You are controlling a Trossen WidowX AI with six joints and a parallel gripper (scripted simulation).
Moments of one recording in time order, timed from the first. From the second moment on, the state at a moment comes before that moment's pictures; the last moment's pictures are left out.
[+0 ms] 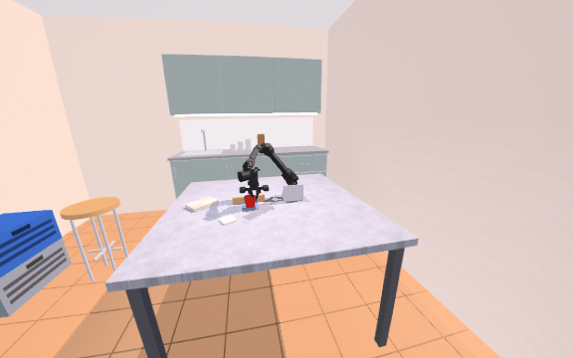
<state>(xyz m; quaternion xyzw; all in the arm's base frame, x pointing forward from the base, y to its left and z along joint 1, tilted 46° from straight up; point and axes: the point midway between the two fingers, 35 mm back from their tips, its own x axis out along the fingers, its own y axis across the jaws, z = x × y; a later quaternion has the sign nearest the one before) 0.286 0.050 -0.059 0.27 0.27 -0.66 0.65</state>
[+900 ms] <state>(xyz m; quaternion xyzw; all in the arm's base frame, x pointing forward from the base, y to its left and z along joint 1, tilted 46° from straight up) 0.287 0.088 -0.023 0.27 0.27 -0.66 0.65</state>
